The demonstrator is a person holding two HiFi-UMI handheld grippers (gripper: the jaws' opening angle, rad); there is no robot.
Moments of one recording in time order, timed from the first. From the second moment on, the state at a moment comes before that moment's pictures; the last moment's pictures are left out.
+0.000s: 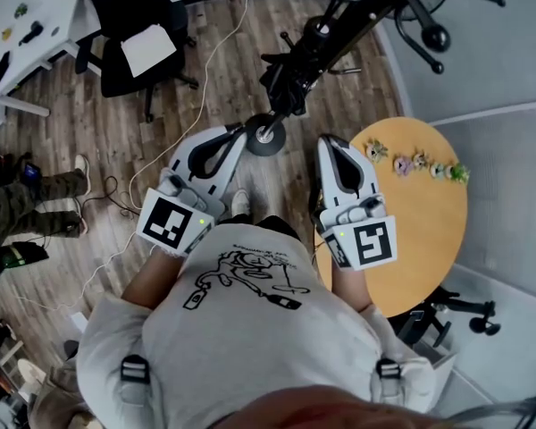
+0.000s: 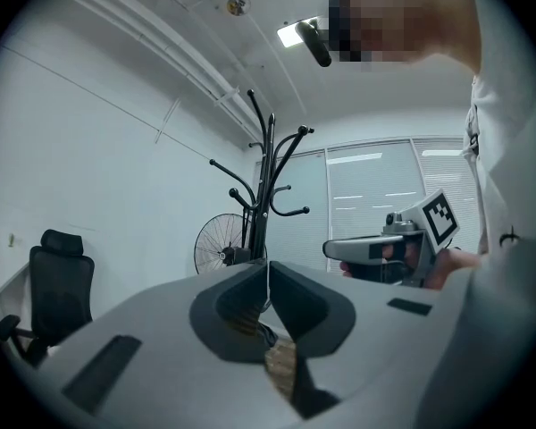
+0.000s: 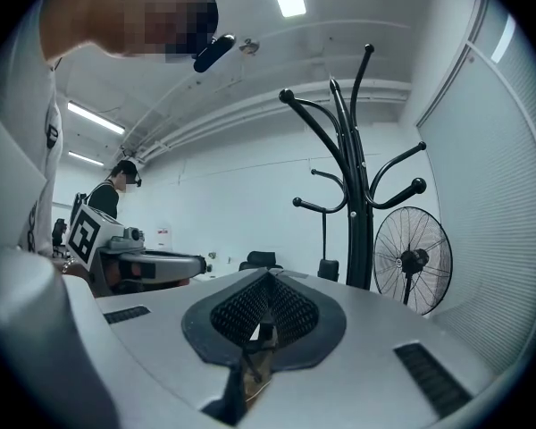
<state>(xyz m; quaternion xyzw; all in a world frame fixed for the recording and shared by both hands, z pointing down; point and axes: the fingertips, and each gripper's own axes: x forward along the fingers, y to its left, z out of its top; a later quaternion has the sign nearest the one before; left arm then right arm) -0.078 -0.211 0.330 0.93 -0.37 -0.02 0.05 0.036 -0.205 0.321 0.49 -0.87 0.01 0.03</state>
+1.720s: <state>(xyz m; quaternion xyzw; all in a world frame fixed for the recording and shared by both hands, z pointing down) 0.001 -0.278 0.341 0.92 -0.38 -0.01 0.07 0.116 -0.254 0.318 0.49 -0.87 0.01 0.01</state>
